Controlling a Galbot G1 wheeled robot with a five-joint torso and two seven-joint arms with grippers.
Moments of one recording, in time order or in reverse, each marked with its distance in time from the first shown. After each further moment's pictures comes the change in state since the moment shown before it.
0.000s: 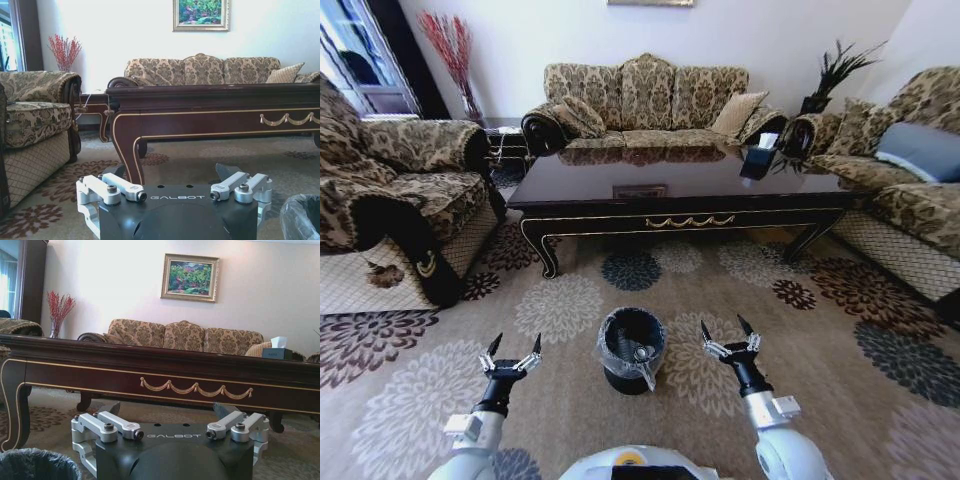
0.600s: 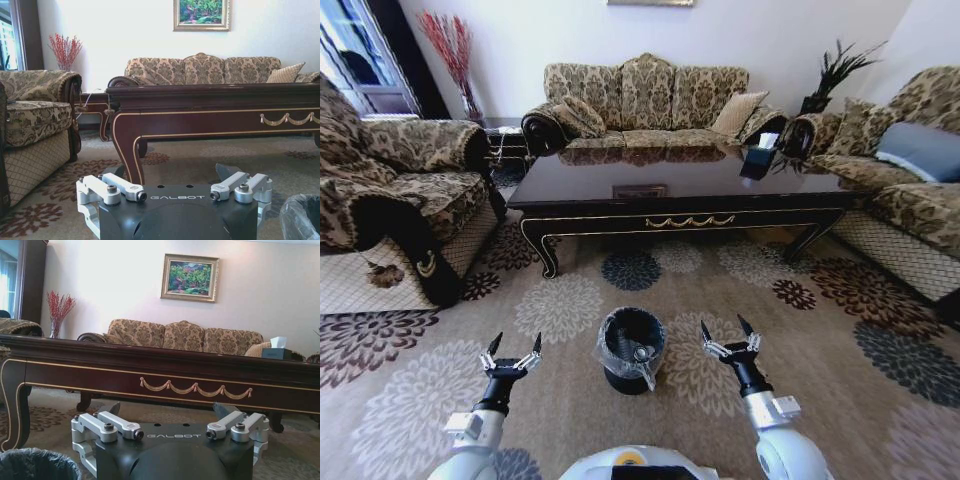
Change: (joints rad) left arm -0.004 0.002 0.003 0.000 -0.003 0.005 -0.004; right arm 0.000 0.000 0.001 0.001 0.001 0.000 0.000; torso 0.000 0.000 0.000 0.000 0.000
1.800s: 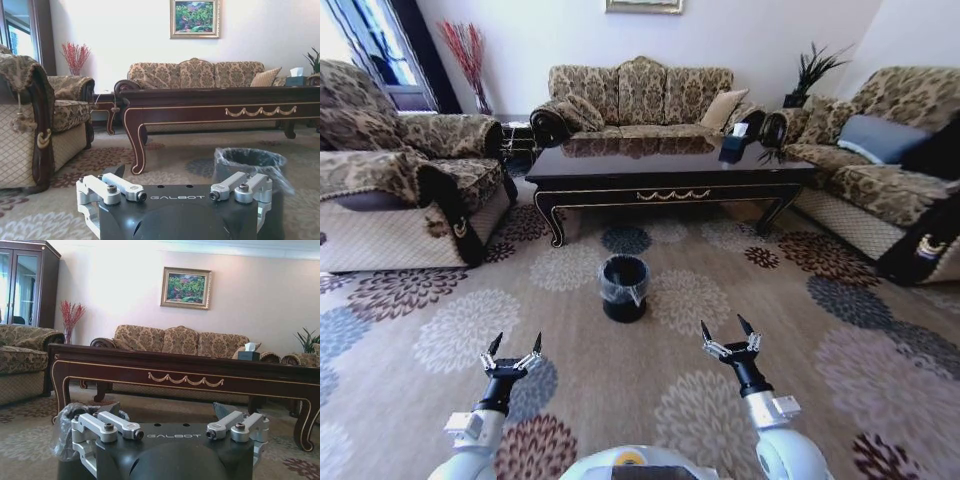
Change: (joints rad) left arm 0.000 0.001 0.001 0.001 -0.002 0.002 -0.002; right arm 0.000 0.000 0.000 0.001 0.002 -0.002 0.002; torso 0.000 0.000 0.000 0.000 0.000
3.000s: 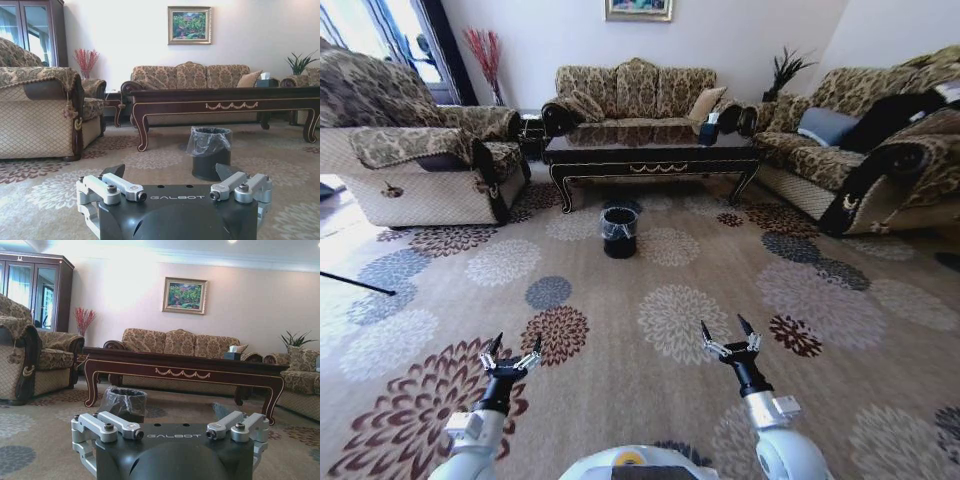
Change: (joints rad) left arm 0.000 0.000 0.000 0.000 0.000 0.000 0.000; right arm 0.000 0.000 0.000 0.000 0.000 0.000 0.000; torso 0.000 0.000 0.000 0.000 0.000
